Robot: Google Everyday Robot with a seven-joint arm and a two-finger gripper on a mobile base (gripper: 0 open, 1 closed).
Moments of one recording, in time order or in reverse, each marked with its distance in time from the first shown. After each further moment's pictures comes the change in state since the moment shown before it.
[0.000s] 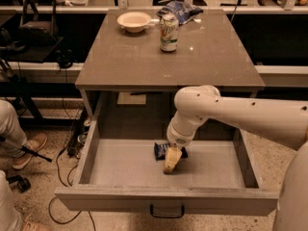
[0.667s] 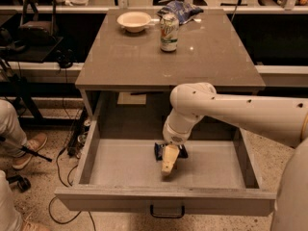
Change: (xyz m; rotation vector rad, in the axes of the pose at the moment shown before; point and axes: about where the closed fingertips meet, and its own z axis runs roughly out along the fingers) arm -0.020 0.000 -0.008 0.004 -0.014 -0.032
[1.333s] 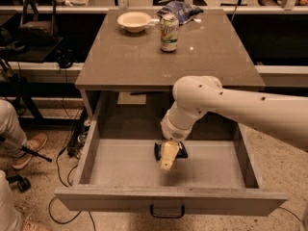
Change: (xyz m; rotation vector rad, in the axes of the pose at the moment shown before) arm -0.016 0.011 -0.036 0.029 -0.058 -0.048
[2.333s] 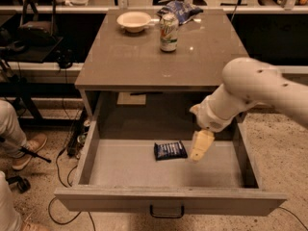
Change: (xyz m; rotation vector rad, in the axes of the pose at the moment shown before) arm 0.059 0.002 -0.098 0.095 -0.067 0.080
